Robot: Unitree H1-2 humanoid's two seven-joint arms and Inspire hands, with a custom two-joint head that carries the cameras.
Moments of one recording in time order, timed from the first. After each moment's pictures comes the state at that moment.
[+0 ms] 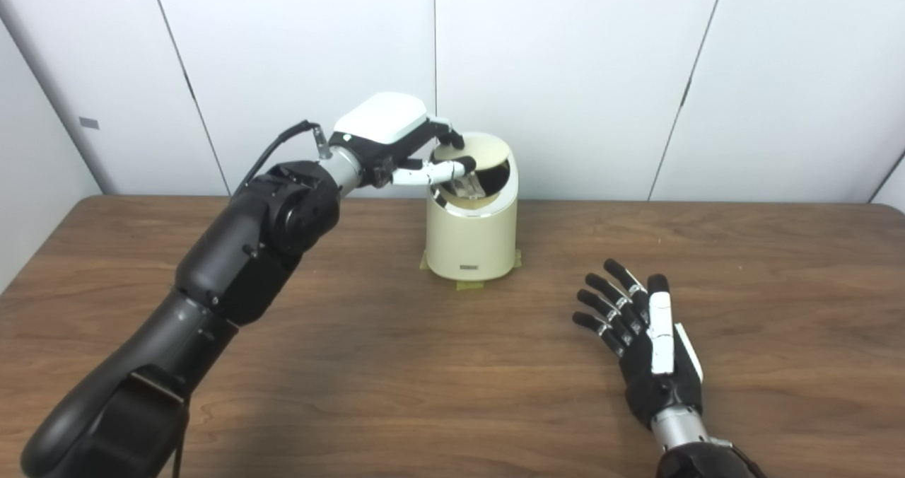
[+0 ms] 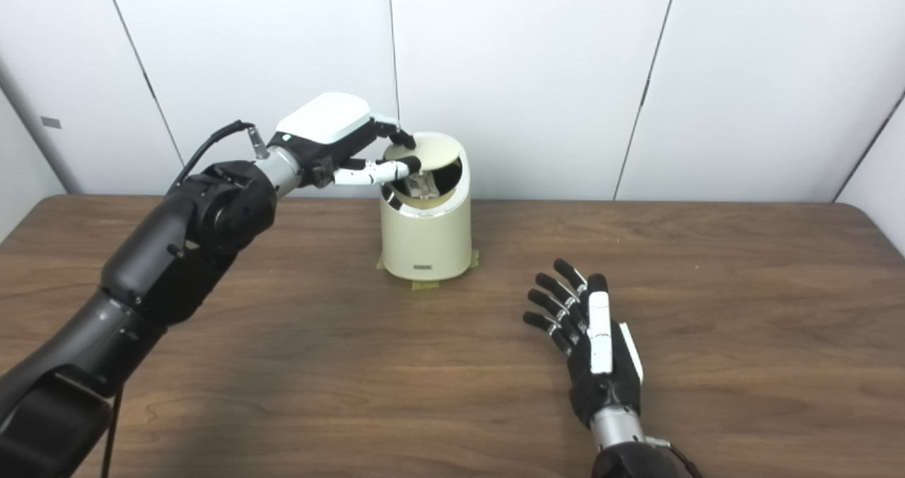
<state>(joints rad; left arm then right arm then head) -0.86 0.42 -0.48 0.26 0.76 -0.02 -0.35 -0.03 0.08 -0.09 -0.15 0.23 0.24 -0.01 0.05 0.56</state>
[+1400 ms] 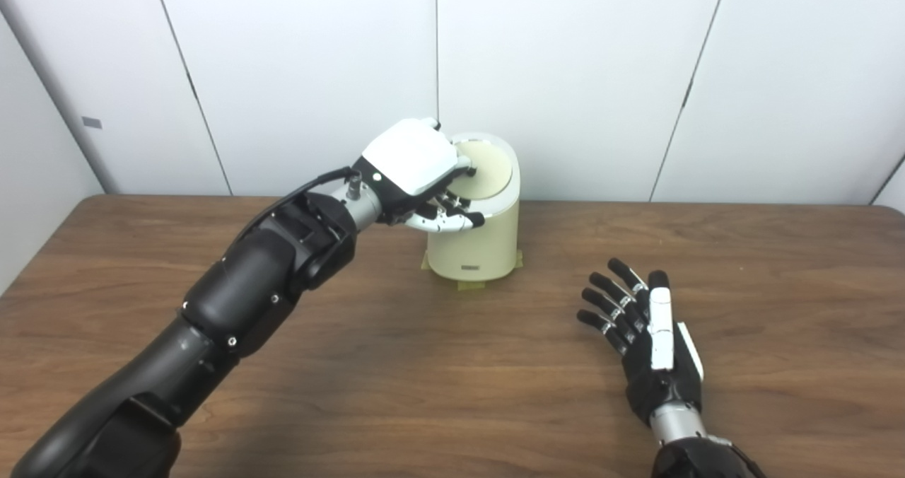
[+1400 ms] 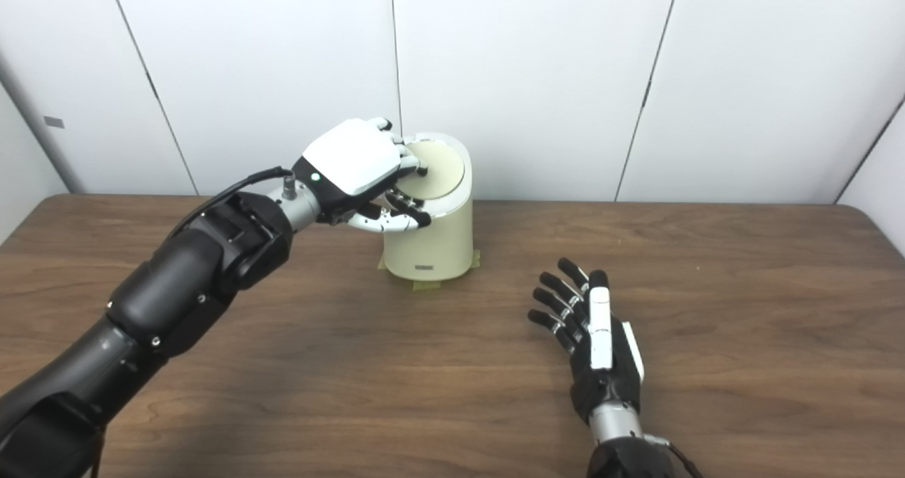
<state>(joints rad) -0.80 0.43 -0.56 0.17 1.10 -0.14 -0.29 -0.04 0.09 -0.08 -0.16 0.21 0.27 -0.07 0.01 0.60</state>
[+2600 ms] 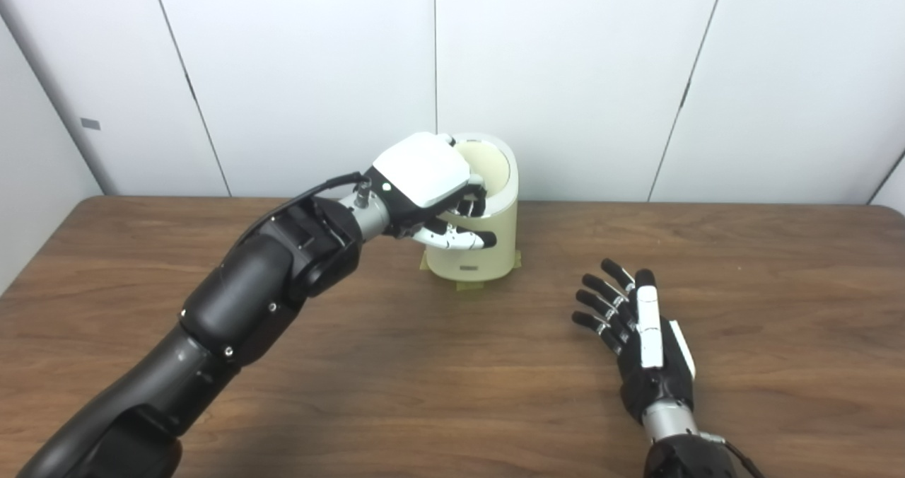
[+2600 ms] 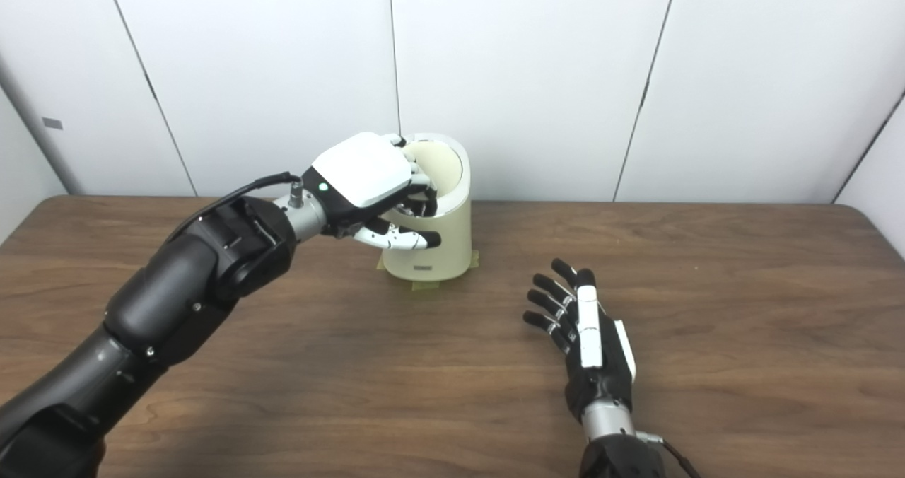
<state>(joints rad) -0.78 0.42 -0.53 0.08 1.05 -0.17 -0.44 -0.05 0.10 -0.06 -0.16 0.14 0.27 -0.08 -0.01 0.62</state>
